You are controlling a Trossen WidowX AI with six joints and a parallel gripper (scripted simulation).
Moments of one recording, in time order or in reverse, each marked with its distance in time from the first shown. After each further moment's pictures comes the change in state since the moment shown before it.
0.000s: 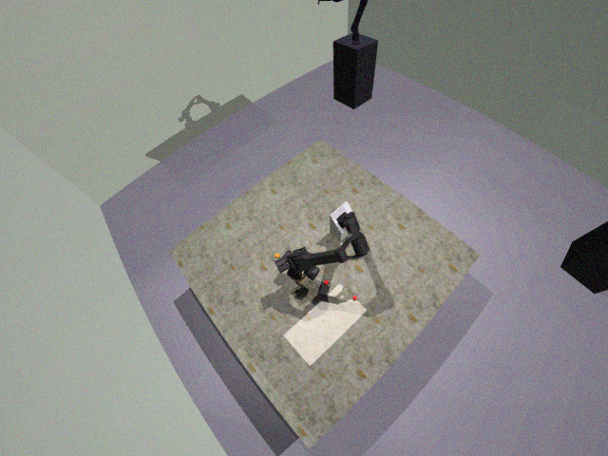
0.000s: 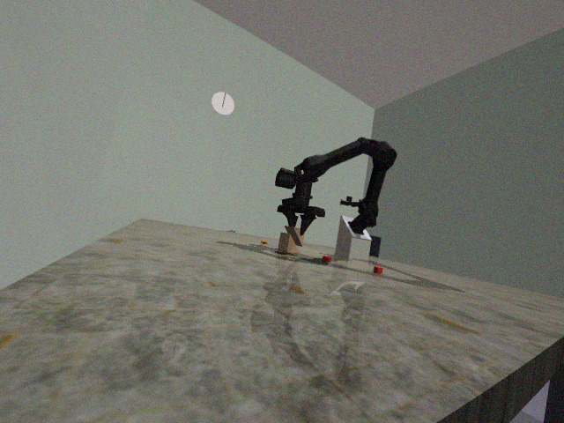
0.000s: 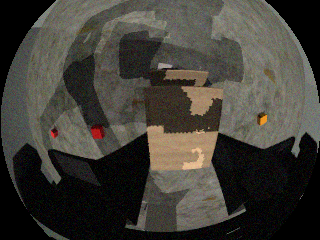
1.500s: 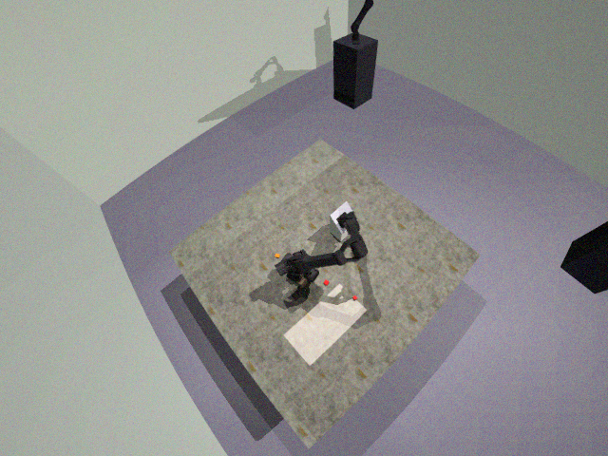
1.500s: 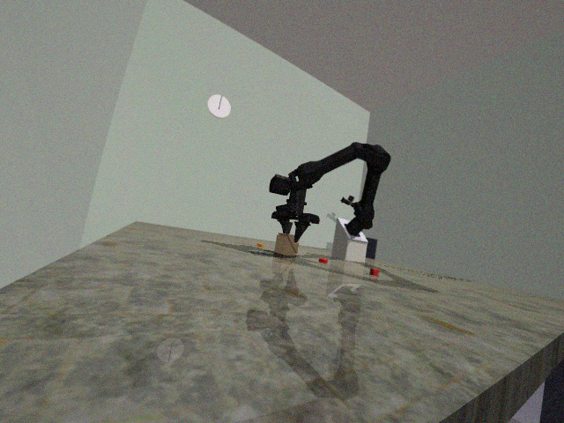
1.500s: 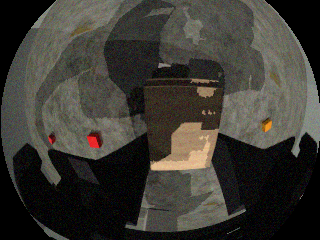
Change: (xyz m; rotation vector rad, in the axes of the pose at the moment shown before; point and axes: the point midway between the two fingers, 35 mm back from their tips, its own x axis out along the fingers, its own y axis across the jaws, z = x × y) arm 0.017 0.001 0.007 0.004 0.000 0.004
